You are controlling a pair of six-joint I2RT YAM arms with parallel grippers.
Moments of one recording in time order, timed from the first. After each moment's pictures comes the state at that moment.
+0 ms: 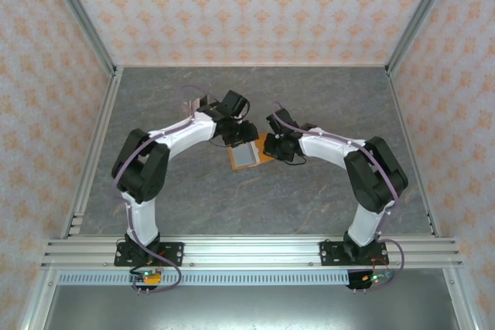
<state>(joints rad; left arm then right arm) -0.51 1.87 1.37 -0.56 0.23 -0.81 0.59 1.76 1.09 -0.42 -0.09 0.84</state>
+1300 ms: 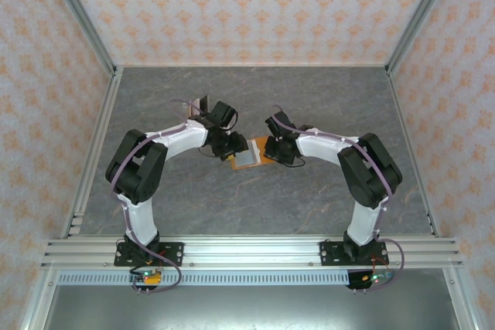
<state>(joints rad) -0.46 1.88 1.21 -0.51 0.31 -0.87 0.59 1.82 1.09 -0.43 -0.07 0.88</state>
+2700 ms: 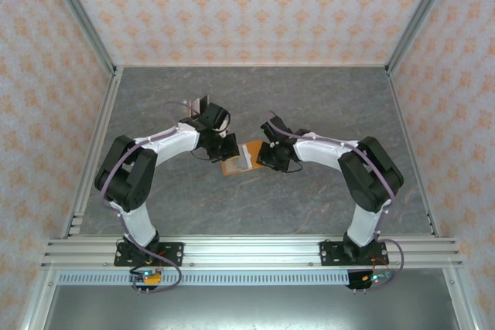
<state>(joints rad) -0.43 1.77 1.13 -0.53 0.39 -0.76 0.65 1.78 1.06 -0.43 -0.19 0.91</state>
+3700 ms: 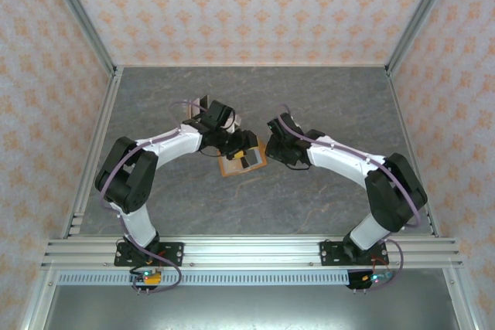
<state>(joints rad) -0.47 1.77 1.13 -0.34 0.55 -0.87 0.66 1.58 1.02 -0.47 0.05 0.95</state>
